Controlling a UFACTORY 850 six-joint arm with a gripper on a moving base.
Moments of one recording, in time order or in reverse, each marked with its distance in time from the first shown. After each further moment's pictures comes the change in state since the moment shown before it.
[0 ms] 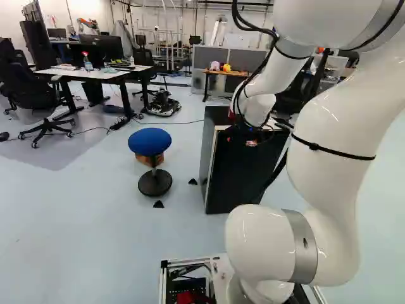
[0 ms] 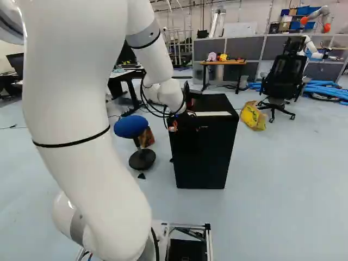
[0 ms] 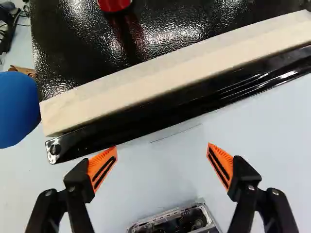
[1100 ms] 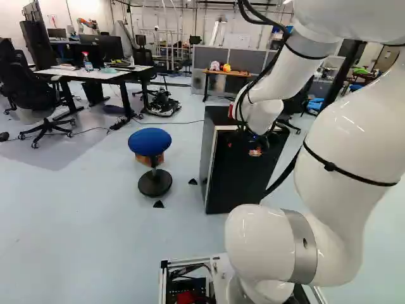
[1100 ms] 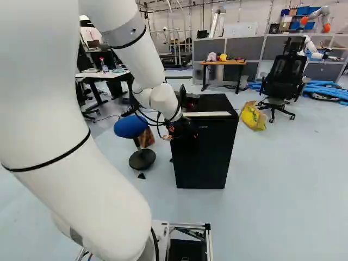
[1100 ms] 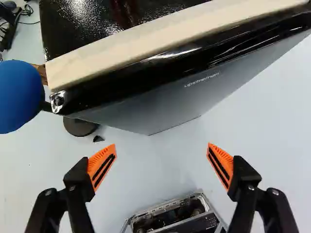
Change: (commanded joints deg) arm -0.4 10.5 11.6 -0.3 1.9 0.0
